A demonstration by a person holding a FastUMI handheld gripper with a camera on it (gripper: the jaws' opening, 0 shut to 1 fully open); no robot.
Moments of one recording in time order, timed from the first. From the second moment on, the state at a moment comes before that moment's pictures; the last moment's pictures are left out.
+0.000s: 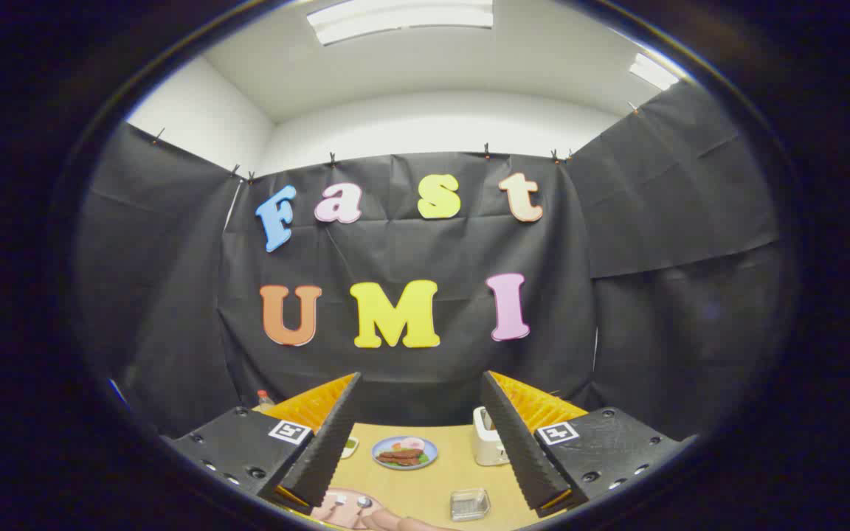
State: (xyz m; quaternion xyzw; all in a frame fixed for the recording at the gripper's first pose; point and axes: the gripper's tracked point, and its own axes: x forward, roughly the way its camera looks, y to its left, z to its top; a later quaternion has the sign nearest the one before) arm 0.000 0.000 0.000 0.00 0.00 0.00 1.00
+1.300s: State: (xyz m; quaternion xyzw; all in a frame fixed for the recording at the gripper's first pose) arm 0.019 0.095 -0.086 -0.07 0.17 -0.02 0.98
